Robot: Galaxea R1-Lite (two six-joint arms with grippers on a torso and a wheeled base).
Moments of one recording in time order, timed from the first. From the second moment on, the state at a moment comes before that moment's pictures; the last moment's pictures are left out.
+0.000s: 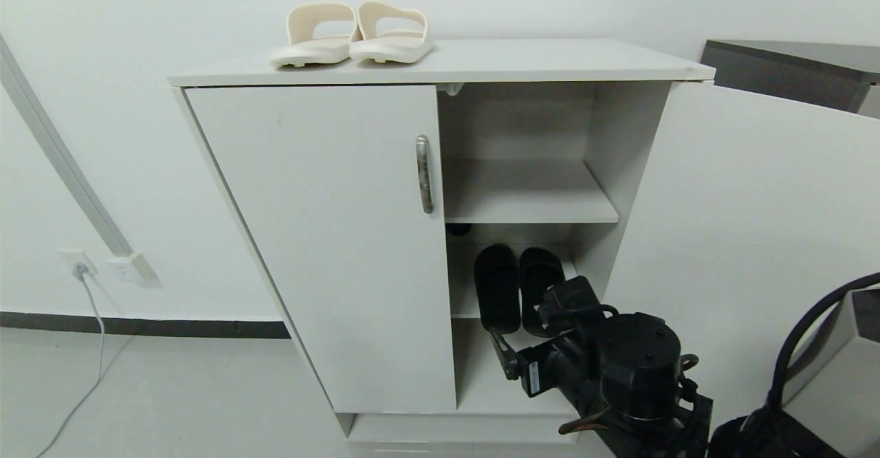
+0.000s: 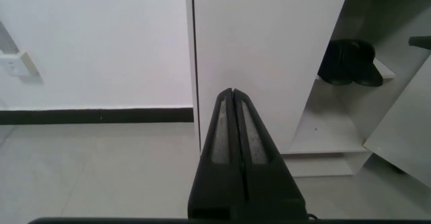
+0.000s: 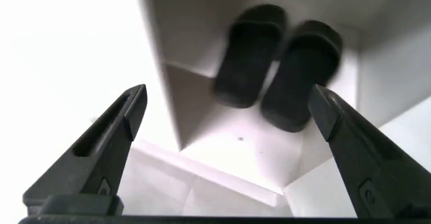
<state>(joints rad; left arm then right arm) 0.00 0.00 0.00 0.00 0.00 -0.01 0.88 2.01 -0.56 -1.28 -0.46 0.04</state>
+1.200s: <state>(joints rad) 0.00 0.00 0.00 0.00 0.00 -0.01 0.92 1.97 -0.51 -1.33 -0.45 0.03</state>
